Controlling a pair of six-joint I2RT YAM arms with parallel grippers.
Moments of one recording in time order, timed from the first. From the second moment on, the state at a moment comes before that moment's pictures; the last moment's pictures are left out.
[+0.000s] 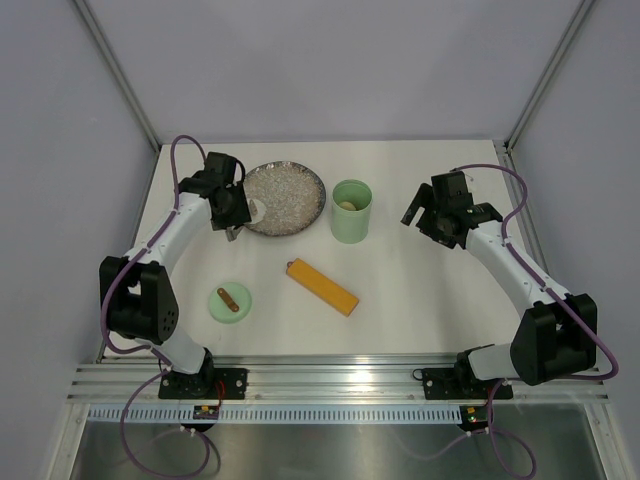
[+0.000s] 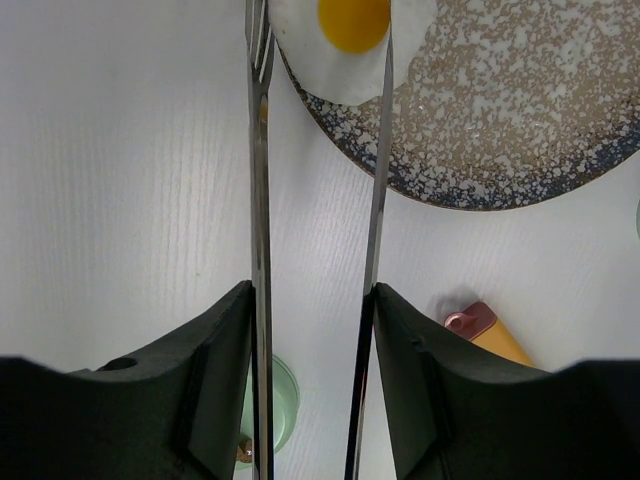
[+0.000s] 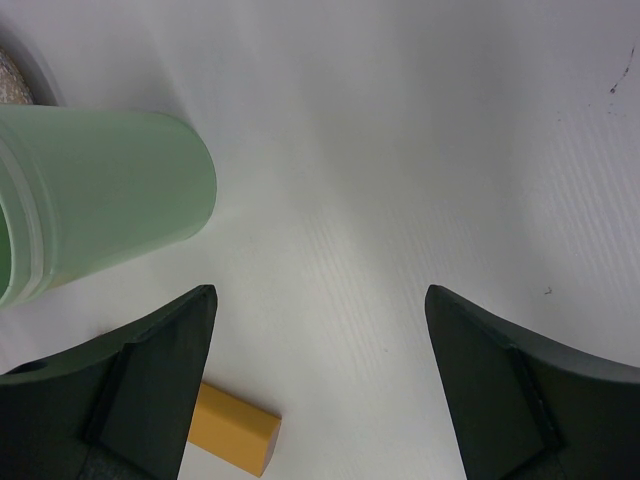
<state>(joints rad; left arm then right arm) -0.19 1.60 1.32 -0.76 -0.12 -0.42 0.26 1.37 1.09 -0.60 0.14 0.70</state>
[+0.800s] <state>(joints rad) -0.20 1.58 1.32 -0.78 -0.15 -0.42 0.26 1.37 1.09 -0.60 0.14 0.70</state>
